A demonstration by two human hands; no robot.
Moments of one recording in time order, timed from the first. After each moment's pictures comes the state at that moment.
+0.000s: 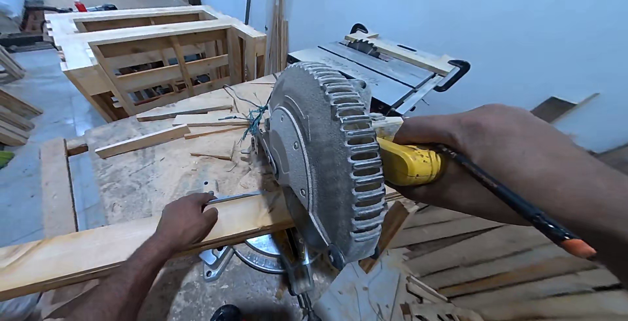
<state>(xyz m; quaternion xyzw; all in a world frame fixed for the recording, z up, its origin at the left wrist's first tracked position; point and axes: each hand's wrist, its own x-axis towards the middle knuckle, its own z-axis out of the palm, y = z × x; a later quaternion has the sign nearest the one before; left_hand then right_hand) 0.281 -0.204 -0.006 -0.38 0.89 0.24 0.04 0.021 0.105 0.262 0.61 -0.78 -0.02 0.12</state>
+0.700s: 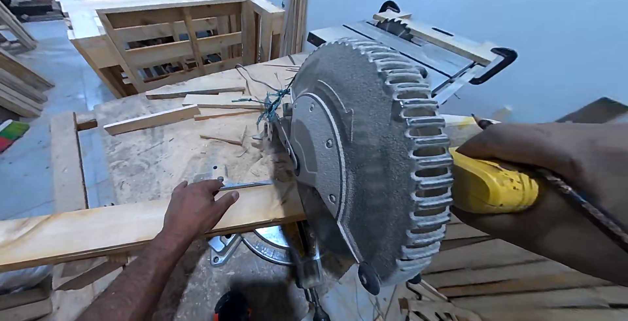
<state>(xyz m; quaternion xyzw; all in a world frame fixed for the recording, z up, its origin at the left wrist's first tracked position) 0.281 -0.195 -0.025 -0.40 0.90 0.16 -0.04 0.013 0.122 0.235 0.61 -0.78 0.05 0.15</state>
